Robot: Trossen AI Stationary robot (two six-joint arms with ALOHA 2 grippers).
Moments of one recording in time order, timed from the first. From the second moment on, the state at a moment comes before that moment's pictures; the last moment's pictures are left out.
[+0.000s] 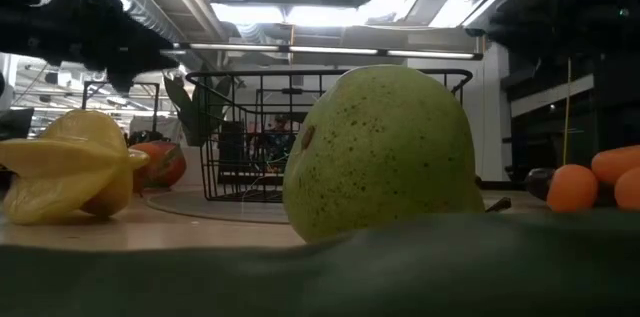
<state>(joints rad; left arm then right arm) 0.05 0.04 0.01 0.12 -0.23 -0.21 -0.03 0.14 0.01 0.36 0.32 0.34</state>
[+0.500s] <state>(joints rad) 0.05 0.04 0.01 0.66 -0.32 -0.35 -0.03 0.14 0.02 0.82 -0.08 0.35</state>
